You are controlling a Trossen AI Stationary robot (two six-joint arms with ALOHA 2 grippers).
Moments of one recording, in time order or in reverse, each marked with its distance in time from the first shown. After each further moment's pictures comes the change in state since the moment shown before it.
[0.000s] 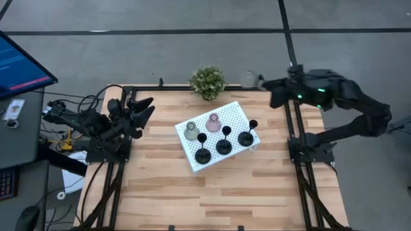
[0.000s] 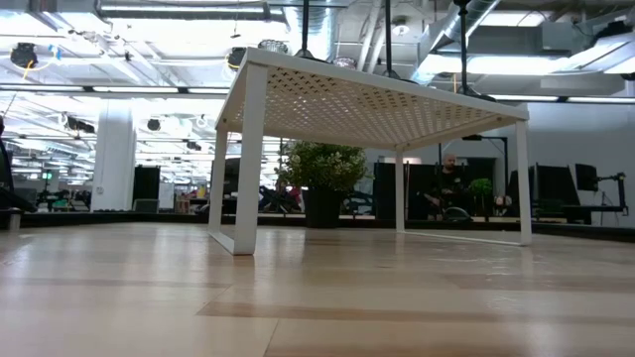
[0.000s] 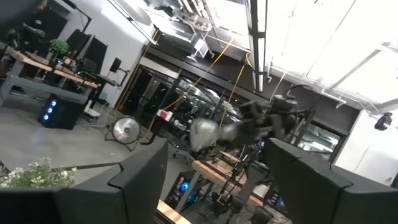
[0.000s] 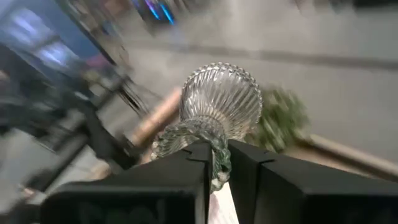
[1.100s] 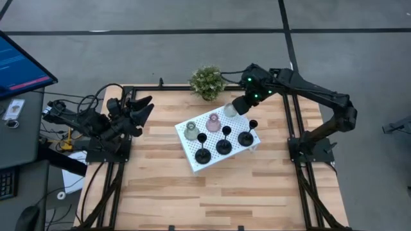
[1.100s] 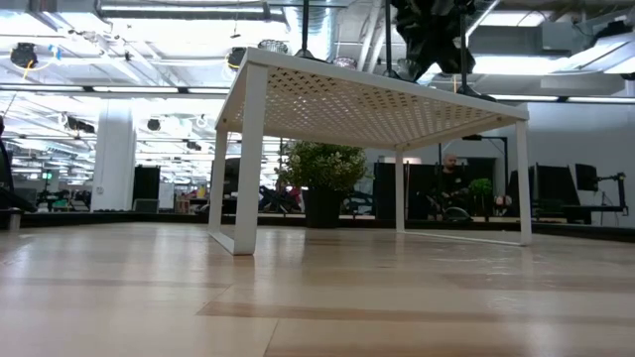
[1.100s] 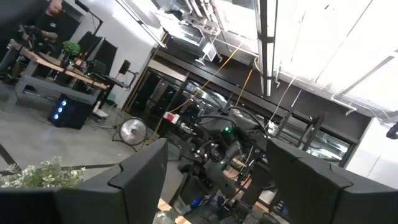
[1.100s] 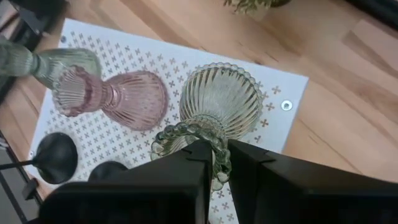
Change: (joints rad) left arm 0.000 0.000 0.000 0.018 -0.042 0.000; right arm -0.334 0.432 0.000 -0.230 -0.607 -0.173
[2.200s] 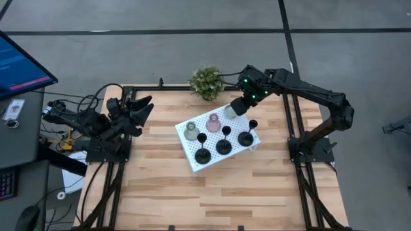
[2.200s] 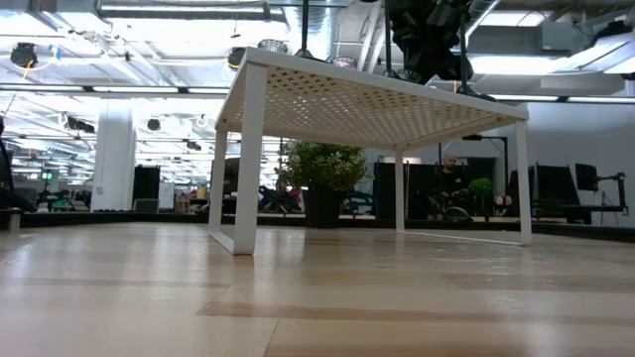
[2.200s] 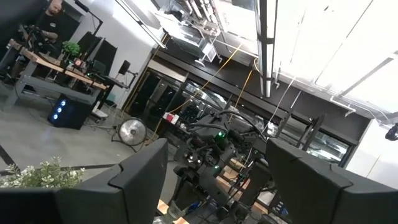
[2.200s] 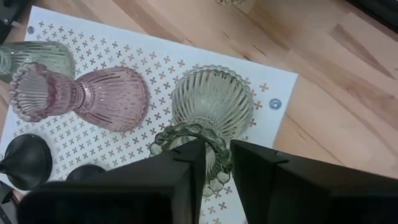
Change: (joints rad) left arm 0.000 0.000 0.000 0.006 0.000 0.000; right arm -0.001 0.042 0.002 -0.023 0.034 -0.017
